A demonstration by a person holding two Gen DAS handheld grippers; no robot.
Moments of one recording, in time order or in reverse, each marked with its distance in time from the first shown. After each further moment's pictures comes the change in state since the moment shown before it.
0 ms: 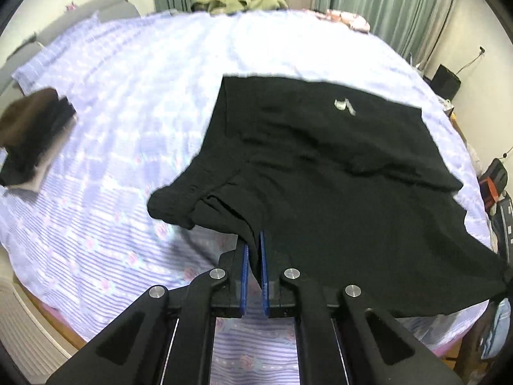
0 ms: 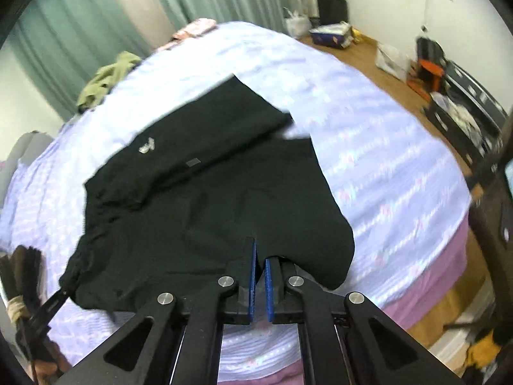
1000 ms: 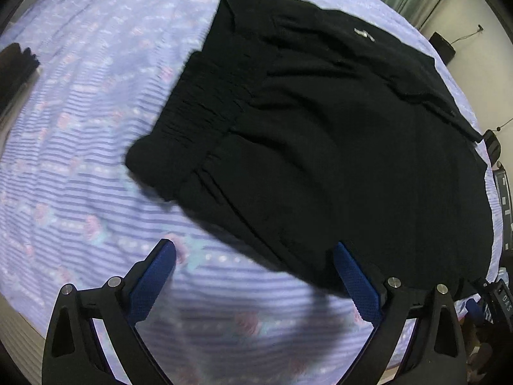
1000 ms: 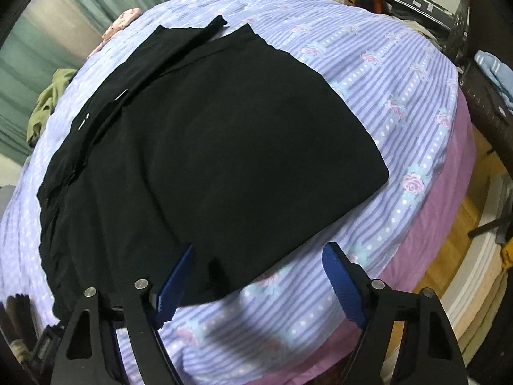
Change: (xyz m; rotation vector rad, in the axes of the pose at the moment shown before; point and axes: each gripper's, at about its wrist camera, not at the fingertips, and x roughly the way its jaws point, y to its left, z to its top) left arm 0.120 0.034 -0.046 0.040 0.228 -0.101; right arm 0.084 -0.012 -0.124 0.337 0.117 -0.132
